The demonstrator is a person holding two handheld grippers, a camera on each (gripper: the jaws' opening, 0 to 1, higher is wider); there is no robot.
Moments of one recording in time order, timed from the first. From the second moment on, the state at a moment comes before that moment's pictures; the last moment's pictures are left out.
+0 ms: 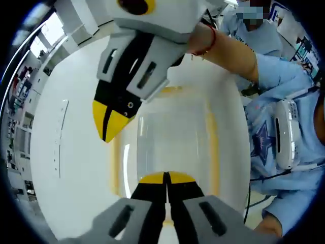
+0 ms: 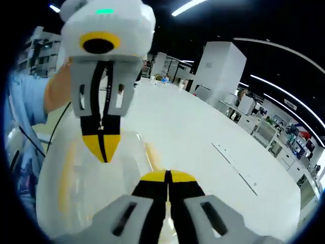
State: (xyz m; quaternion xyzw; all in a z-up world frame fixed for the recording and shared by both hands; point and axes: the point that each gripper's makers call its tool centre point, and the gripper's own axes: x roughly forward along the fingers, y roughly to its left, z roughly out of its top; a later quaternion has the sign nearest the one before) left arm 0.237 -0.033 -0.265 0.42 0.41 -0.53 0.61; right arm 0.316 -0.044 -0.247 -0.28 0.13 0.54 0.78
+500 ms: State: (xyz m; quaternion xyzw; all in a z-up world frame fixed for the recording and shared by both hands) left arm 0.236 -0.040 -0.263 0.38 0.41 -0.56 0.62; right arm 0.328 -0.030 -0.266 -0.30 0.20 0.59 0.72
